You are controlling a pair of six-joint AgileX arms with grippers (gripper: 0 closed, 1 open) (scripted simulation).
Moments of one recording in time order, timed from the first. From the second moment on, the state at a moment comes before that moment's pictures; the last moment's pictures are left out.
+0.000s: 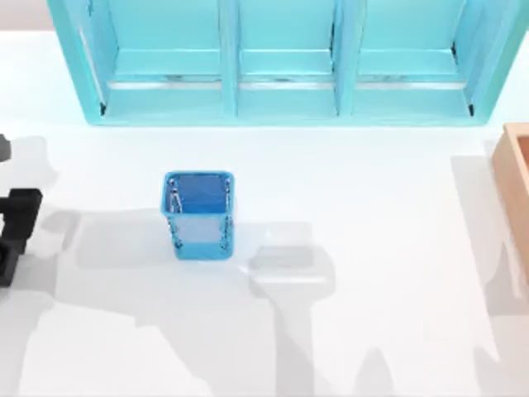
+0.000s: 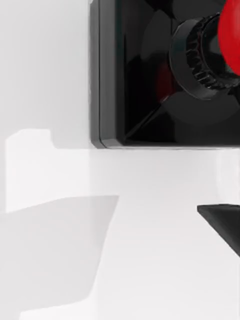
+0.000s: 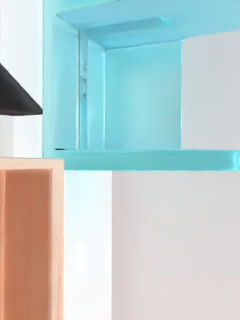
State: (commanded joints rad) left arm 0.14 1.85 1.18 -0.90 0.00 0.16; right arm 0.00 0.00 0.00 0.00 0.00 0.00
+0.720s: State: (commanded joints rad) left arm 0.14 1.85 1.18 -0.90 0.00 0.16; right arm 0.00 0.00 0.00 0.00 0.00 0.00
